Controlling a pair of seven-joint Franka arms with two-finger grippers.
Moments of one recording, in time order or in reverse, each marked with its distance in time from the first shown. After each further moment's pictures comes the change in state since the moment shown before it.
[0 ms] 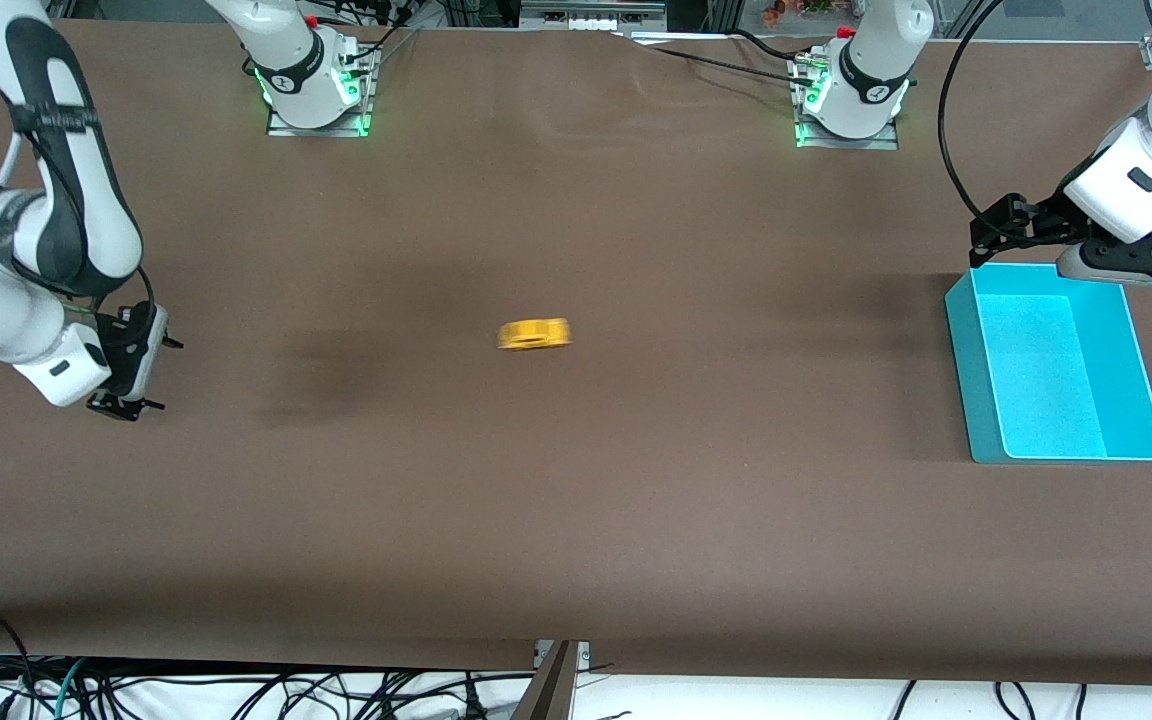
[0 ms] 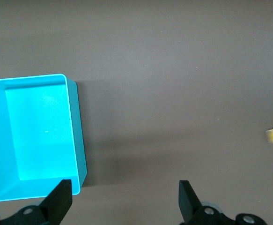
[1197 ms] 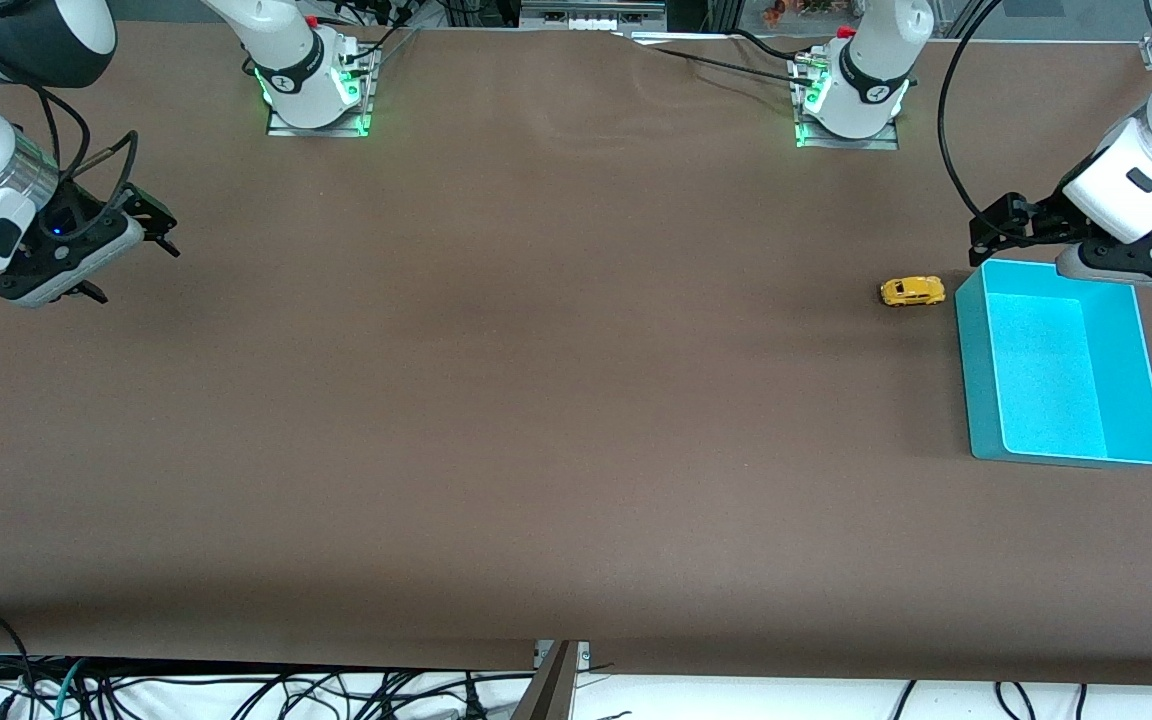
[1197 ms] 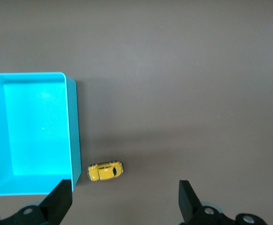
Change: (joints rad) left arm 0.000 0.002 -0.001 0.000 0.000 -0.043 0.000; right arm 0.157 -0.337 -0.005 0.030 -0.100 -0.322 0.915
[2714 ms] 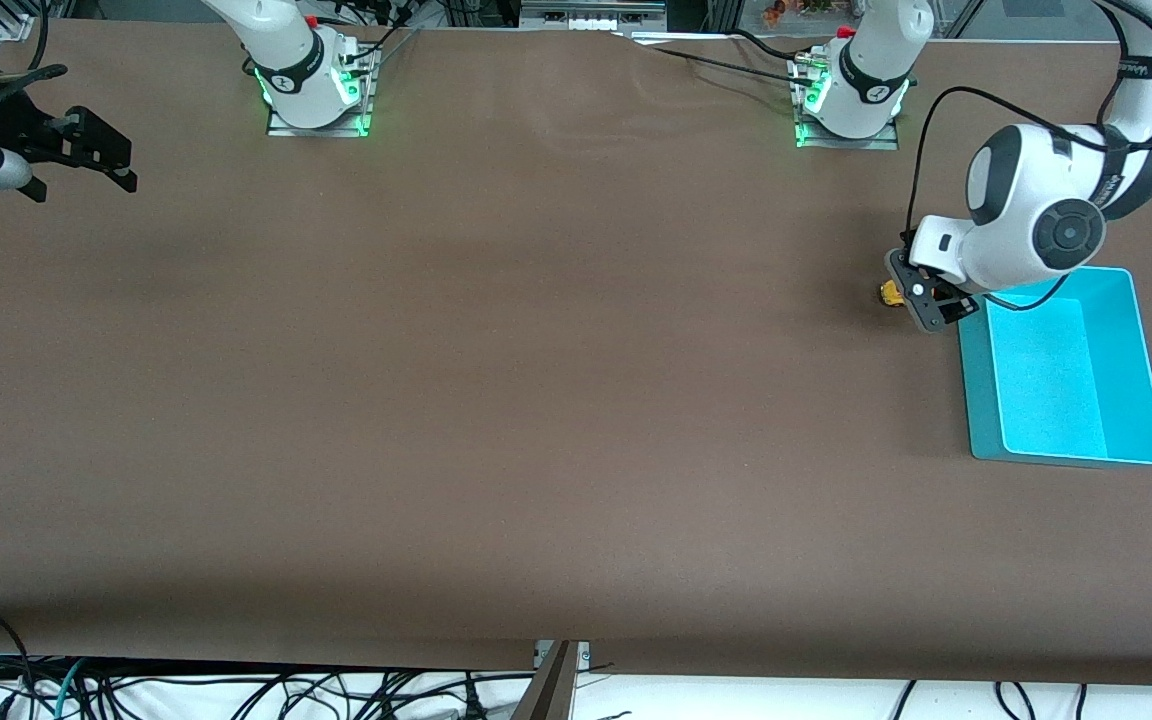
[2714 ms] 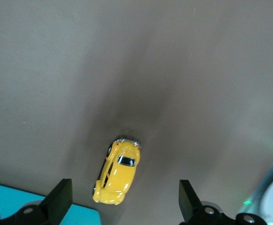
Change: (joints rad) left arm 0.081 0.113 -0.003 -0.675 0.113 0.544 1.071; right arm 0.003 -0.103 0.000 0.122 0.011 -0.260 0.503
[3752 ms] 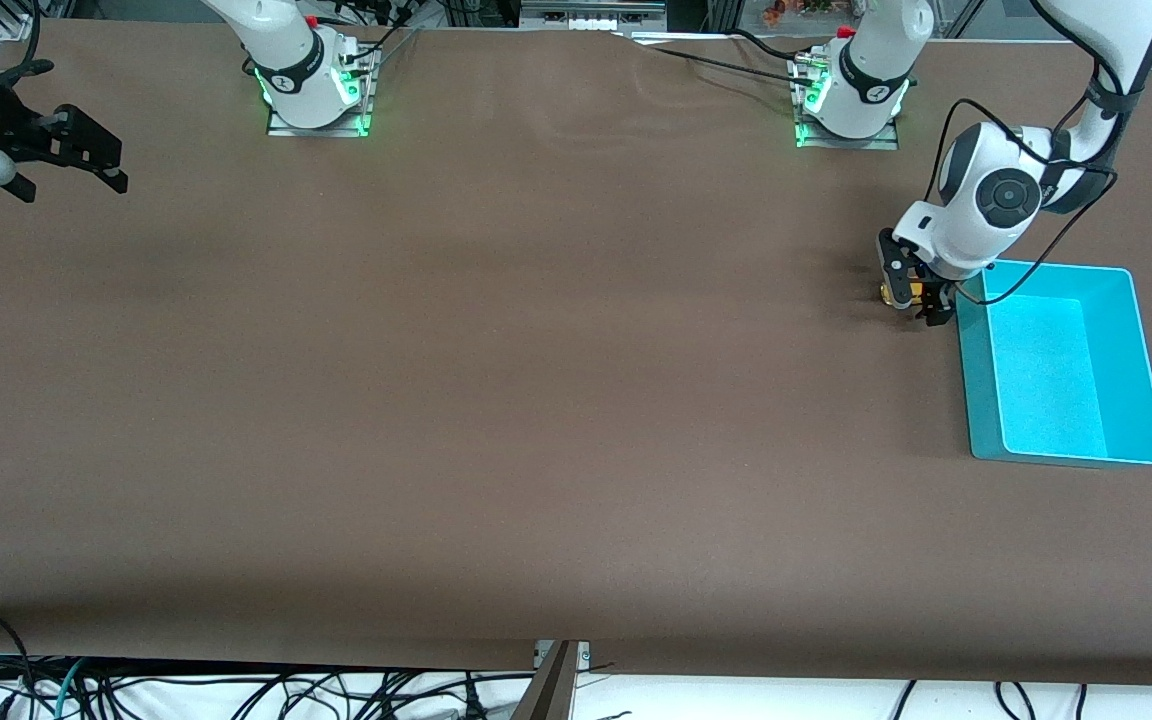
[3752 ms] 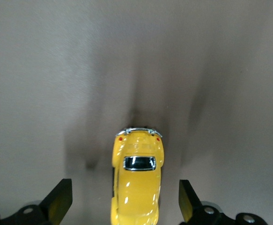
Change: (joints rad) left arm 0.102 0.076 -0.001 -0.234 0.262 0.481 0.101; right arm 0.000 0.007 -0.004 0.026 0.000 0.000 0.003
